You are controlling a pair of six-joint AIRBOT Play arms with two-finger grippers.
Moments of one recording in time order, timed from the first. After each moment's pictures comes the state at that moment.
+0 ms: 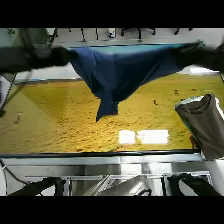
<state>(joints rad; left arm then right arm) -0.14 -1.26 1.80 -2.24 1.07 1.81 0.00 -1.02 1.55 2.22 -0.93 -2.04</state>
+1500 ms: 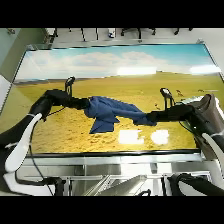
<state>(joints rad) -0.14 -1.64 1.25 -2.25 0.88 1.94 0.05 -1.26 0.75 2.23 -0.75 -2.05</state>
